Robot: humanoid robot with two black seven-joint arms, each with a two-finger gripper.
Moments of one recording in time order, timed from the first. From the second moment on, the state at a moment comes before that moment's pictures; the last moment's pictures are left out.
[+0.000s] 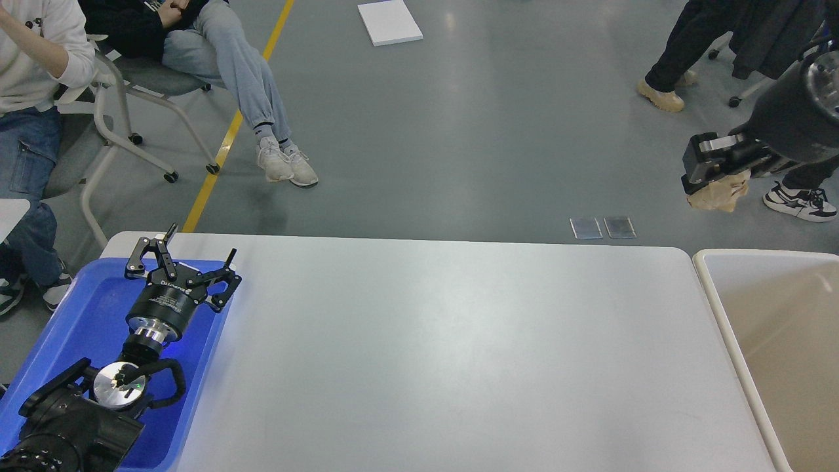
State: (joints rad) left arm -0.51 0.28 -1.02 -0.35 -0.22 -0.79 -0.19; right arm 2.31 -0.77 -0.84 1.41 -0.50 0.78 -0.29
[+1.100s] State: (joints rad) left arm -0.51 0.28 -1.02 -0.35 -0.22 -0.79 -0.19; right arm 1.59 -1.16 -0.34 1.07 -0.59 0.74 -0.29
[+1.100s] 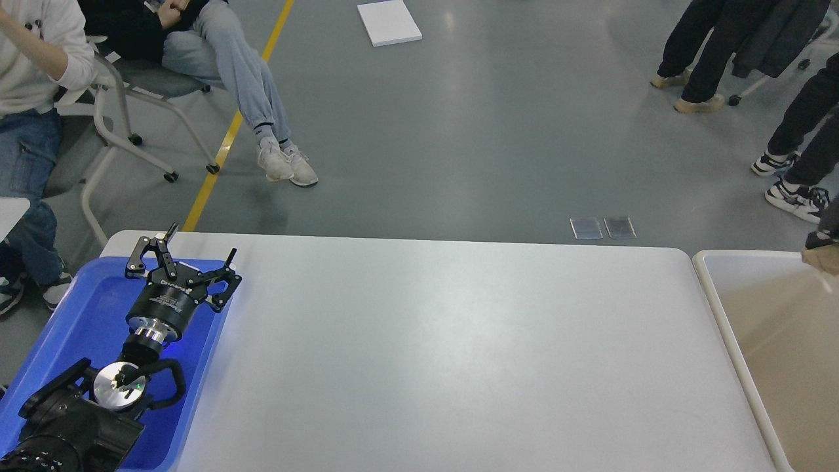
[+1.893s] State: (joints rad) left arm -0.51 0.28 -1.02 -0.35 -0.22 -0.79 -0.19; right arm 0.91 -0.78 -0.14 0.36 -0.31 0.37 -0.16
